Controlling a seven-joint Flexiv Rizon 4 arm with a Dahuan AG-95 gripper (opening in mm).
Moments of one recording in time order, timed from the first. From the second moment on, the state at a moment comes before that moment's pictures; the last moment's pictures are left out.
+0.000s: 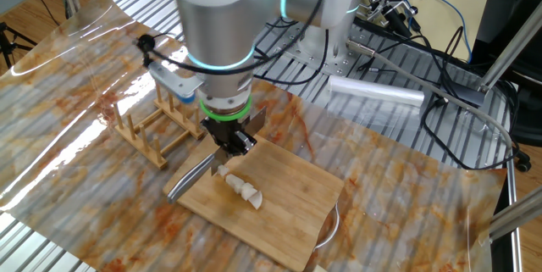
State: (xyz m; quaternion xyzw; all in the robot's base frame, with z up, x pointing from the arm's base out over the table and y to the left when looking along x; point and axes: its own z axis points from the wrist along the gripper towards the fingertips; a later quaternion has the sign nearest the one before) arm 0.526 -0.002 0.054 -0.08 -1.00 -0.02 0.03
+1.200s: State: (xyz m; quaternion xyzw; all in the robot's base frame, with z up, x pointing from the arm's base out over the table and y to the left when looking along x) arm 0.525 -0.017 0.059 -0.06 -1.00 -0.01 0.03
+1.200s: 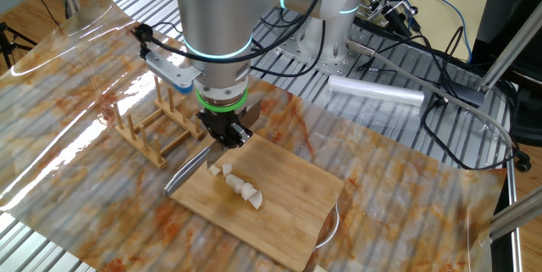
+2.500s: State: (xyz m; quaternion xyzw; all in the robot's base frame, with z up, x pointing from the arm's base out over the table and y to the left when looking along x) arm 0.536 -0.020 0.034 -0.06 -1.00 -0.02 0.03
